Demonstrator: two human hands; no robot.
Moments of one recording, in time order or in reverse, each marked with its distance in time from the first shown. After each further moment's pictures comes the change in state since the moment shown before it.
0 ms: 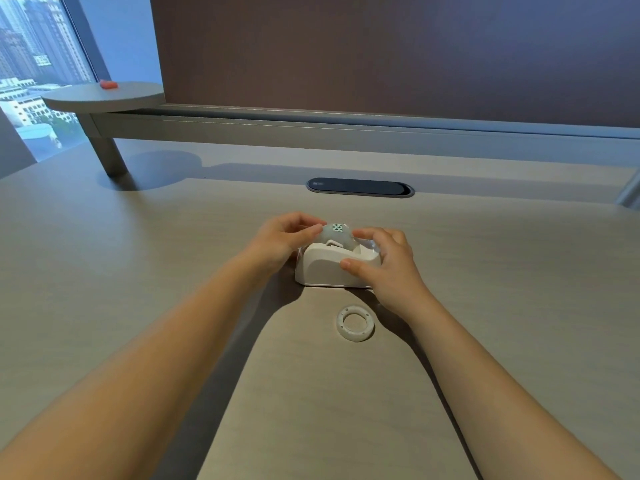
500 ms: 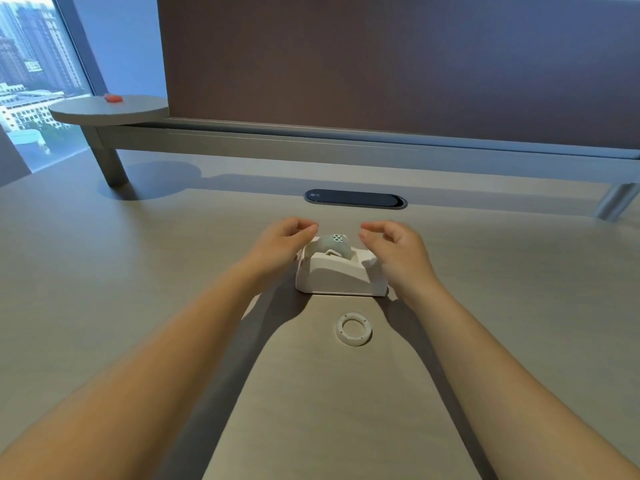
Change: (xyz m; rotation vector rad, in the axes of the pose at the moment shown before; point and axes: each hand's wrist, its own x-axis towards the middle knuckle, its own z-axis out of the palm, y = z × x) left_hand -0.005 0.009 -0.002 0.078 0.050 0.029; right_hand 0.004 -0.024 -0.018 0.224 0.139 0.059
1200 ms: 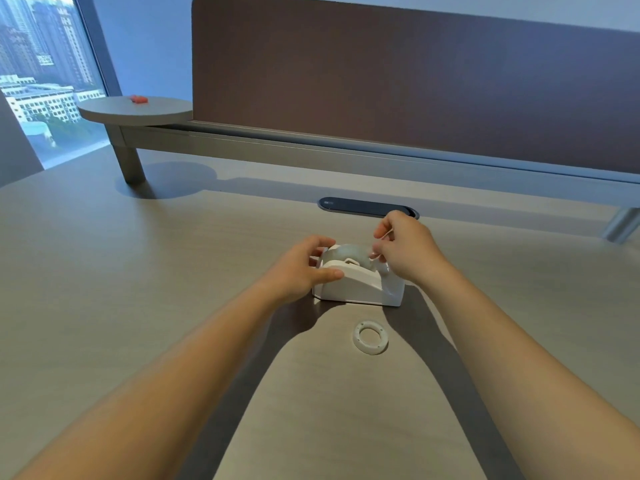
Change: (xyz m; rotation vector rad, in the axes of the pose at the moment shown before) left_hand -0.009 -0.015 -0.004 0.094 -0.091 0.023; right_hand 0.015 -0.031 0.007 -0.469 -0.129 -0.043
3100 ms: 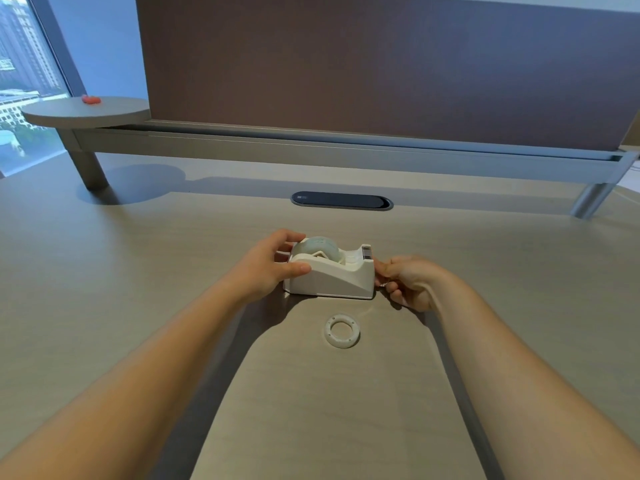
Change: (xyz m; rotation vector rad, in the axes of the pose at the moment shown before) left_hand 0.005 0.001 0.002 0.023 0.001 0.013; right_hand 0.003 0.075 -0.008 0.637 -0.297 0.570
